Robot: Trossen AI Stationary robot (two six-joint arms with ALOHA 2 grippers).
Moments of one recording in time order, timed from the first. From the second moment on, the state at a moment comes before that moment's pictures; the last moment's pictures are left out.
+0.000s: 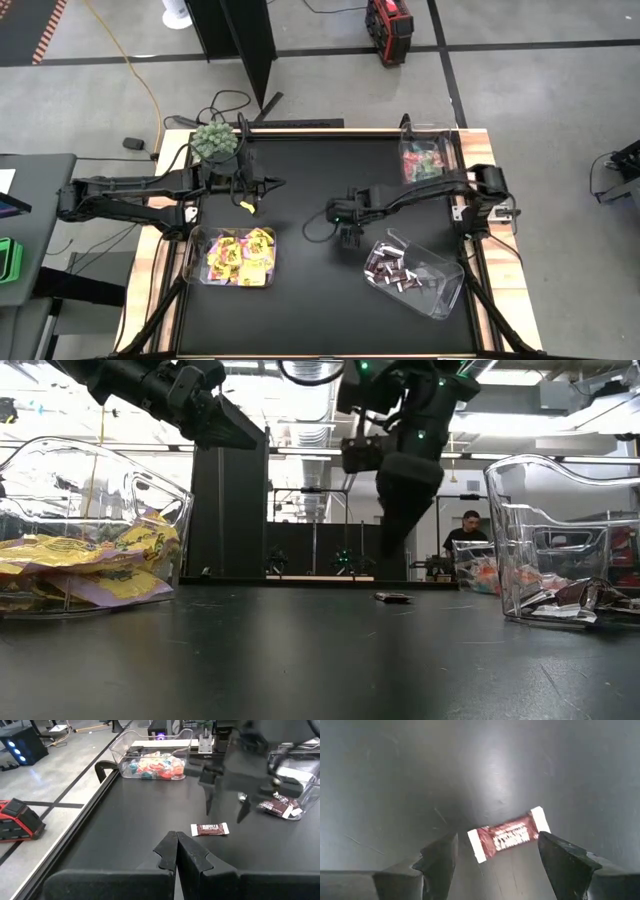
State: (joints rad) left arm 0.25 0.98 0.66 -0.01 -0.02 0.15; right arm 0.03 1.82 1.28 -0.70 0.15 0.17
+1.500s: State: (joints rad) left arm 0.25 0.98 0.66 -0.01 -0.03 0.16; right arm 0.09 2.00 1.32 -0.75 0.41 0.04
